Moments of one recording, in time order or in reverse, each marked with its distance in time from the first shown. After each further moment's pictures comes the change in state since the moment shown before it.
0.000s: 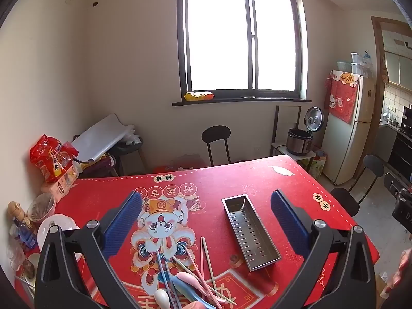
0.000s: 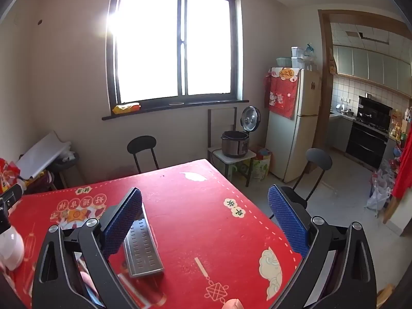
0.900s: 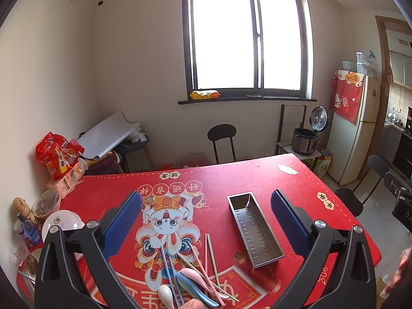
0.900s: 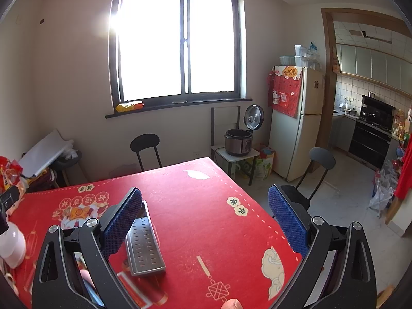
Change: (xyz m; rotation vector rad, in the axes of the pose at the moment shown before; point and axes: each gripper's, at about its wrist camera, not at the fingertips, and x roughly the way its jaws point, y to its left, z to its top) left arm -0.006 0.000 -0.004 -0.008 0.005 0.031; right arm 0.007 -0.001 -0.003 -0.001 0.010 0.021
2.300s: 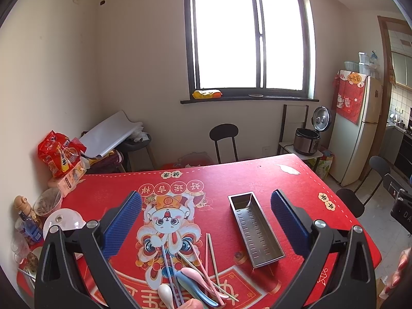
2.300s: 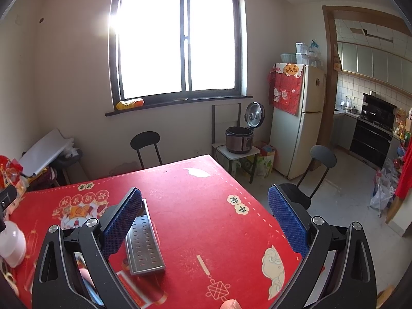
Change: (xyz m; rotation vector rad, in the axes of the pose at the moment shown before) left arm -0.006 0.001 0.004 -0.006 0.004 0.015; right arm 0.002 -0.003 0.002 0.001 0.013 0.005
